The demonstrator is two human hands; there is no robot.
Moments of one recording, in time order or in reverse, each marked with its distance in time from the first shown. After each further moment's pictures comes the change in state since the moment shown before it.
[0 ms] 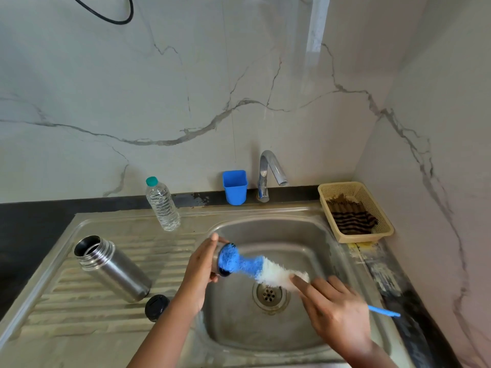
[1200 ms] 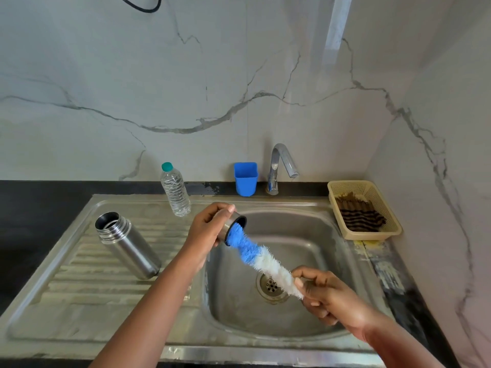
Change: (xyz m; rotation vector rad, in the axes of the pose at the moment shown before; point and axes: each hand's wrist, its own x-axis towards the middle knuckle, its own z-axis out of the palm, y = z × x) left_hand 0.003 0.046 -0.008 0.078 0.006 0.210; right_hand 0.041 -0.013 -0.037 1.363 -0.793 0.852
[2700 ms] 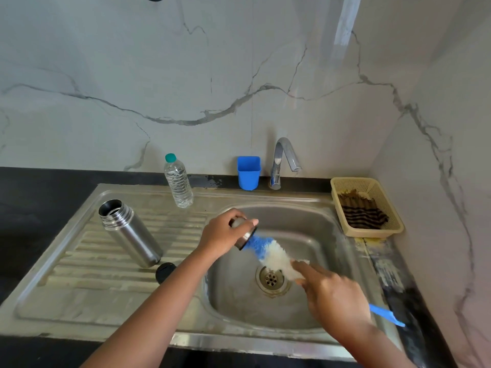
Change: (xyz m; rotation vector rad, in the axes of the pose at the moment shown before) left_hand 0.006 -0.032 0.022 0.567 -0.032 -0.007; right_hand -0.002 0.027 0.003 -1.397 0.571 -0.449
